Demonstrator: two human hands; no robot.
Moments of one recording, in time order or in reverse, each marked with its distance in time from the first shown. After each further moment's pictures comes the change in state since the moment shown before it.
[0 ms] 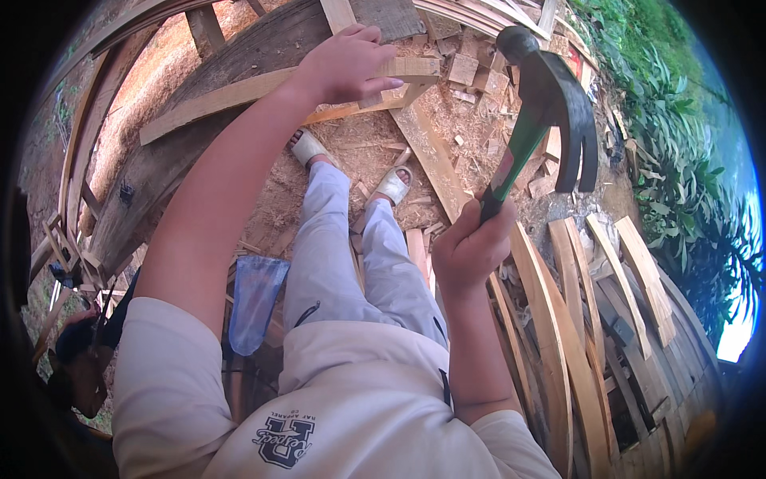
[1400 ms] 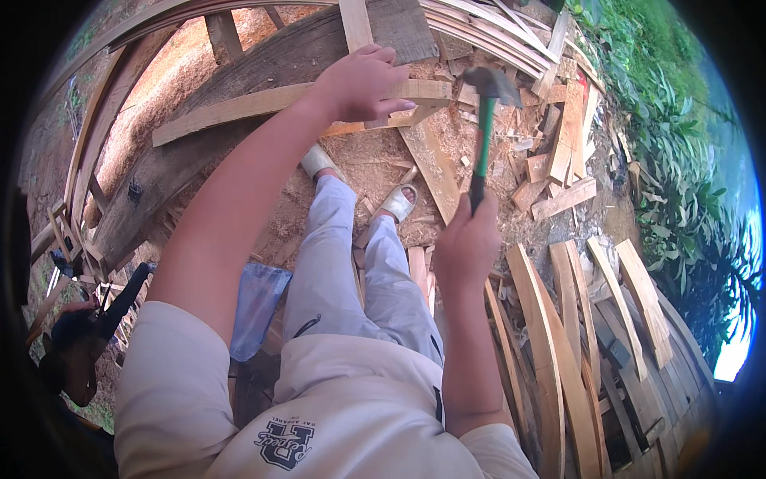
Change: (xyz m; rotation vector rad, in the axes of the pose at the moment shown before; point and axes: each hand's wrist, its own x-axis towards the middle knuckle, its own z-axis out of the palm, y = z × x) left_hand 0.000 -0.003 0.005 0.016 0.031 -0.022; right_hand 0.031 -0.014 0.015 -0.193 -0.210 0.145
